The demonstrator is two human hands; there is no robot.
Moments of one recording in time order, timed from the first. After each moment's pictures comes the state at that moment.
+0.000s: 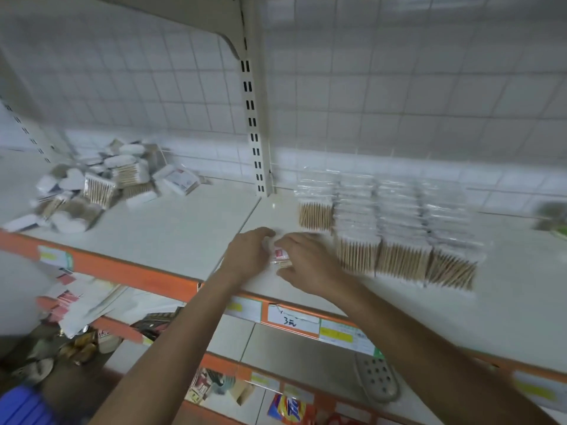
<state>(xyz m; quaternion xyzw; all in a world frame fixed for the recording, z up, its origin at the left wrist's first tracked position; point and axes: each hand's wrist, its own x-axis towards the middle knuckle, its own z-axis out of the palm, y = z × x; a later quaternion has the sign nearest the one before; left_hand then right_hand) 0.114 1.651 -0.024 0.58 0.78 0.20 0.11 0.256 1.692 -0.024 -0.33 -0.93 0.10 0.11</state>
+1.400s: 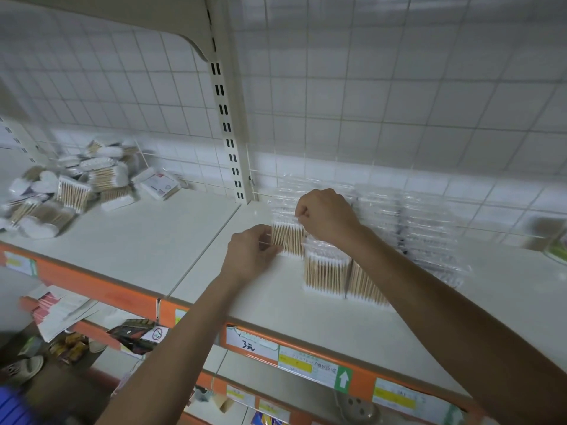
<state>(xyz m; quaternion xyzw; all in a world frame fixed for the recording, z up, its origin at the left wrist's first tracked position) 0.153 1.700 -0.034 0.54 0.75 0.36 0.14 0.292 1.791 0.032 -0.40 -0.89 0.11 0.17</state>
